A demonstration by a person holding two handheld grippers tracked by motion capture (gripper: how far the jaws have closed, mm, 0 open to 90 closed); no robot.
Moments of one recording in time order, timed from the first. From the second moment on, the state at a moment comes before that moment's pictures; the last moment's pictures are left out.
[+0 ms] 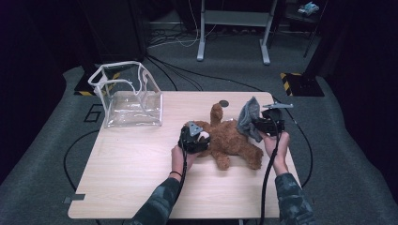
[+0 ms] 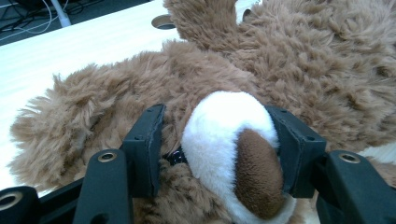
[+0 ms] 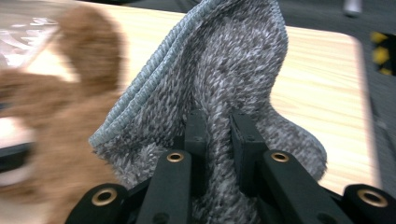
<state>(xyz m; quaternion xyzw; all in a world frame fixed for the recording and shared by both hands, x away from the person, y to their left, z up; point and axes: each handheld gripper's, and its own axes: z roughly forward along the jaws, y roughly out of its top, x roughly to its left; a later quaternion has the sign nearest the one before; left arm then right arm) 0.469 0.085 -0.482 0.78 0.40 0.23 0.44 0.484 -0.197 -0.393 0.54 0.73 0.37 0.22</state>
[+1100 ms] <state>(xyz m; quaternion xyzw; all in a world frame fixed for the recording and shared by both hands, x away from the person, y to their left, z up) 0.469 0.086 -0.482 0.78 0.40 0.23 0.44 0.476 -0.115 -0.404 0.48 0.78 0.35 0.19</state>
